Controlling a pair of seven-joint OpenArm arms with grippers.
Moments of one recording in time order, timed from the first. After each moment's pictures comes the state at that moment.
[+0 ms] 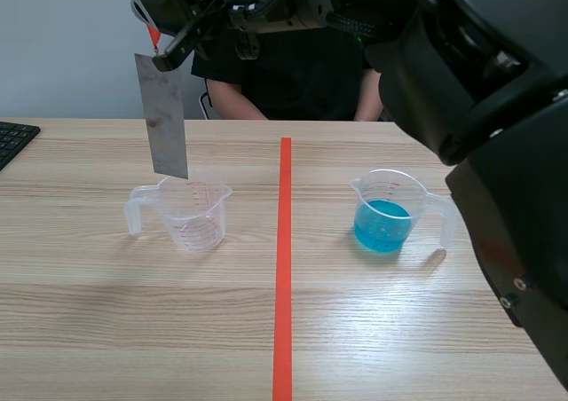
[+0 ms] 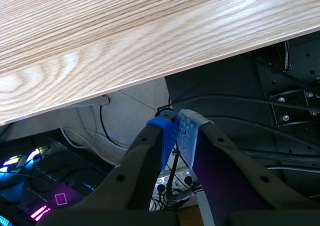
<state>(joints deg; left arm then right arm) 63.4 -20.7 -2.9 100.9 -2.5 0.0 1.7 29.7 1.9 -25.0 86.9 17.4 44.4 -25.2</state>
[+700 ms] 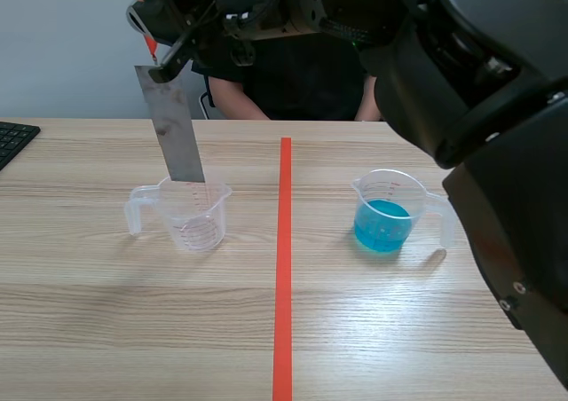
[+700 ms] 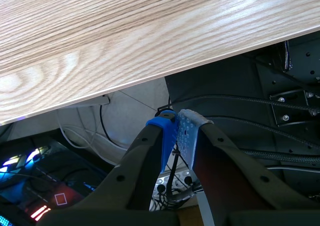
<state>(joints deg) 63.4 -20.7 -2.9 100.9 -2.5 0.0 1.7 29.7 1.9 -26.6 86.9 16.0 44.4 -25.1</state>
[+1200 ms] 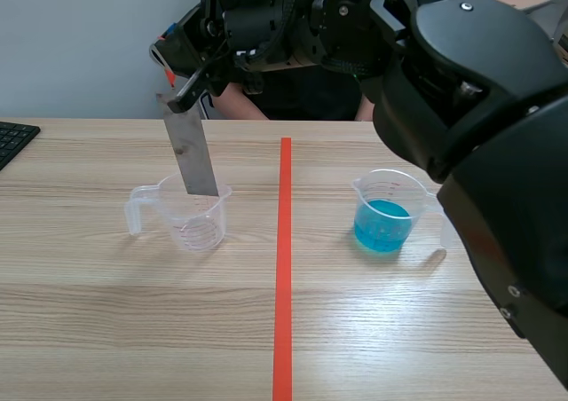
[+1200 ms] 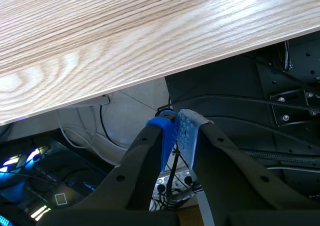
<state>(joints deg) 63.4 -20.7 -2.9 100.9 -2.5 0.0 1.7 29.7 1.9 -26.8 79.9 12.2 44.4 -20.3</state>
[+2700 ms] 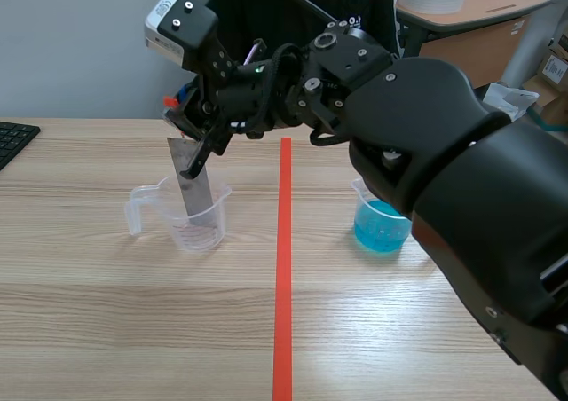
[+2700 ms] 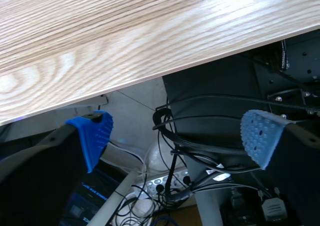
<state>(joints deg) 63.4 -20.7 -2.8 100.9 -2.5 -0.4 1.7 29.7 0.2 -32.3 66.4 -7.9 39.7 -3.6</state>
